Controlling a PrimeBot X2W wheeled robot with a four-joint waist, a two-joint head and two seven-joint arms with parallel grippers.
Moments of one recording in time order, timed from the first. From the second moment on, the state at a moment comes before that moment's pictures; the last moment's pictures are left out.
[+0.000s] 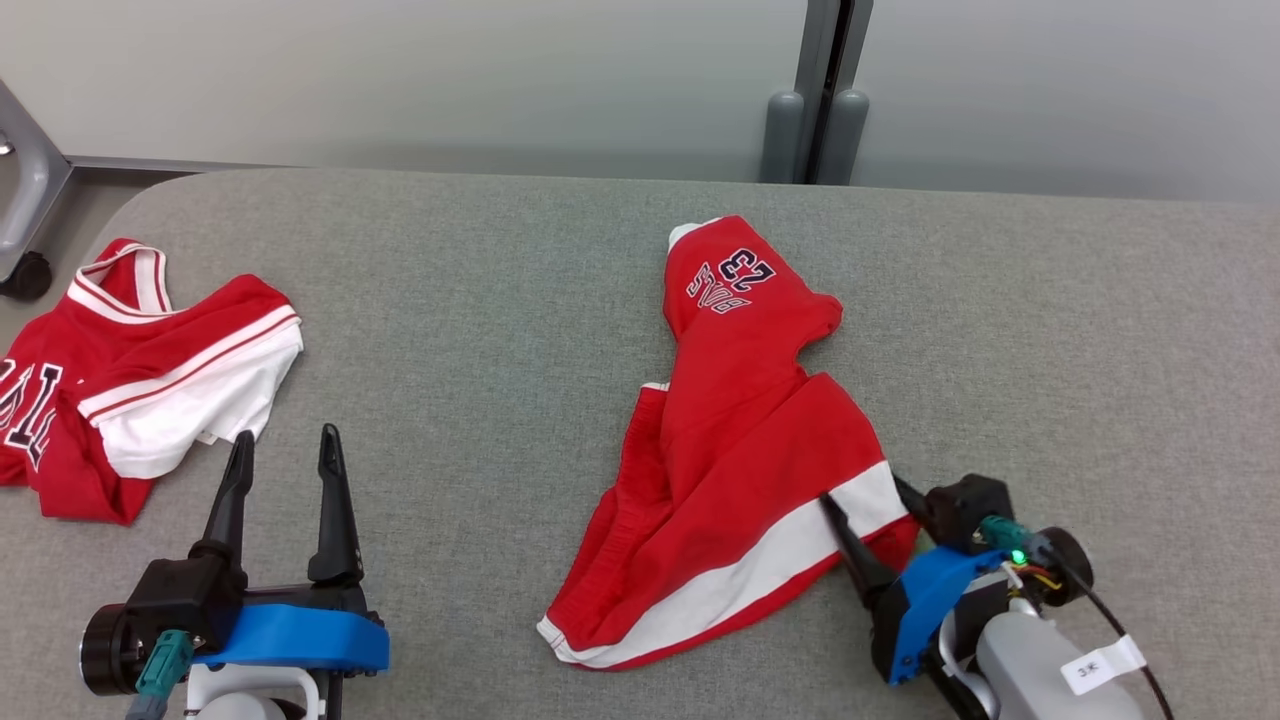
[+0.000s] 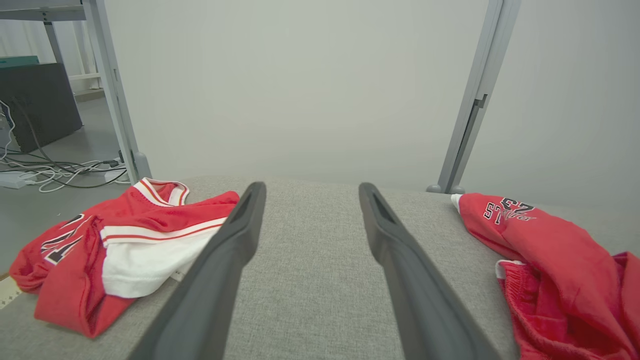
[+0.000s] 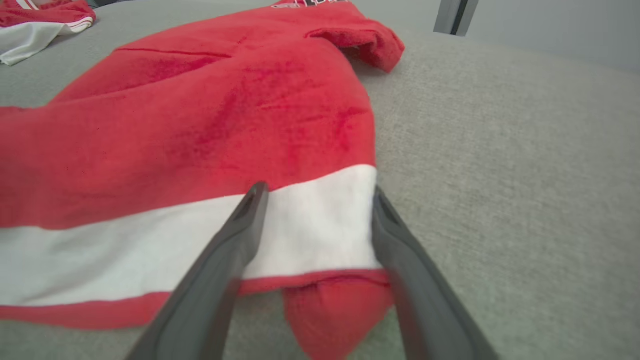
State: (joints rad) left arm -0.09 0.05 0.06 0.21 -0.12 -0.12 -0.26; right arm -0.48 -0.15 0.44 0.88 0.31 0.13 -0.26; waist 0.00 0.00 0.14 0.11
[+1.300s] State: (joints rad) left arm -0.07 0.05 0.07 0.20 -0.12 -0.12 -0.26; right arm -0.28 -0.20 0.50 0.49 0.15 0.13 -0.24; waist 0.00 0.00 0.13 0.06
